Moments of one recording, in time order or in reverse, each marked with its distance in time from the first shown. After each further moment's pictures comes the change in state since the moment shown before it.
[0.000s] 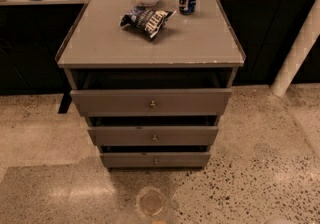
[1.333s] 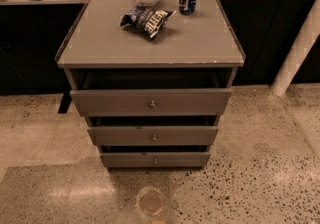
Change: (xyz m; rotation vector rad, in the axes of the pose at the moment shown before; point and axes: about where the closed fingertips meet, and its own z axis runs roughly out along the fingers) arm 0.120 0.091 -0.062 0.031 0.033 0.146
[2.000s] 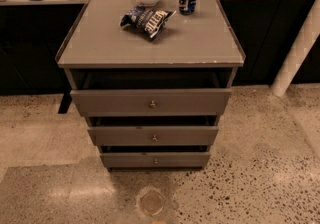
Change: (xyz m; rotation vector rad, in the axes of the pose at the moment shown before) arm -0.007 0.011 -0.088 0.265 0.077 -0.047
